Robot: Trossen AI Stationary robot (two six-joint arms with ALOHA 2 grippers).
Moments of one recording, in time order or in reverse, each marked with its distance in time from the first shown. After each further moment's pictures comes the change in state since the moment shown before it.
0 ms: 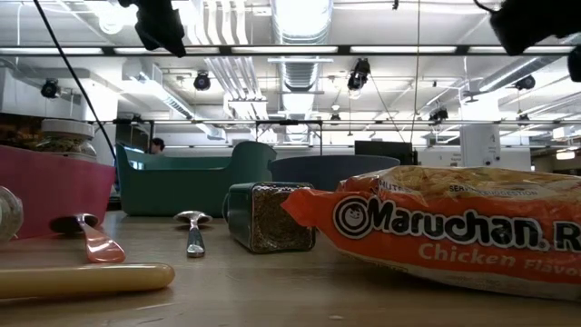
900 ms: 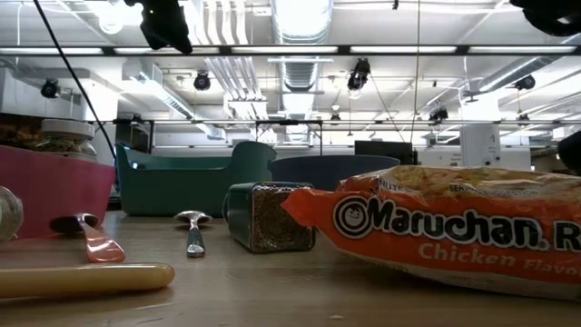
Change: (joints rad) left arm 0.010 0.000 0.000 0.036 0.015 0.018; right arm 0.068 0.446 0.001 0.106 -0.436 -1.164
